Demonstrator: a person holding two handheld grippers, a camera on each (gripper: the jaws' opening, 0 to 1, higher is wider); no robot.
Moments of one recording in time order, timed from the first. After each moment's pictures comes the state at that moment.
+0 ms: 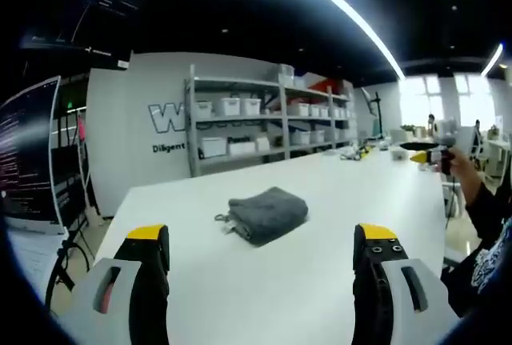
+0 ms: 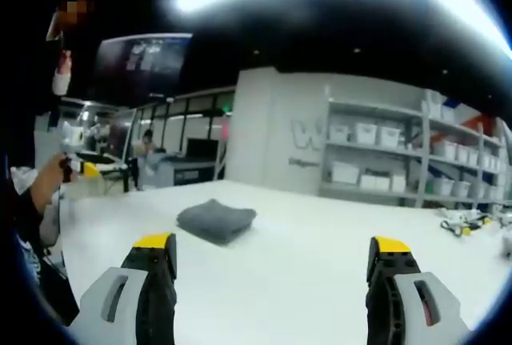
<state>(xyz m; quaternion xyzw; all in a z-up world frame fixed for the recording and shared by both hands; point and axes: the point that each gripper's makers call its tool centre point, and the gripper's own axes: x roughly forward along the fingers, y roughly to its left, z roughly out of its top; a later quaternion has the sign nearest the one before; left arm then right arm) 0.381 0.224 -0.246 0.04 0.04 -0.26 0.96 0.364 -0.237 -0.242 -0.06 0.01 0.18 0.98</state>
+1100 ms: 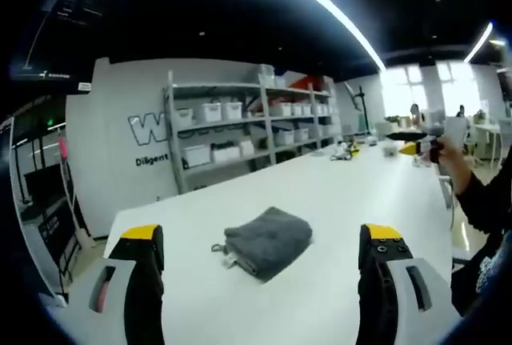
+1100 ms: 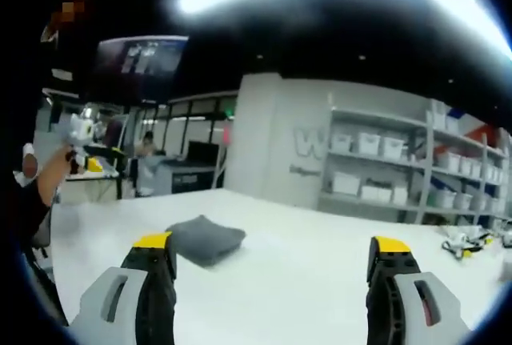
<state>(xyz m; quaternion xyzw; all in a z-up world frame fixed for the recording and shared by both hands) 0.448 0.193 -0.188 0.08 0.03 -0.32 0.95 0.418 -0.242 -0.191 -0.07 -0.01 0.19 0.98</state>
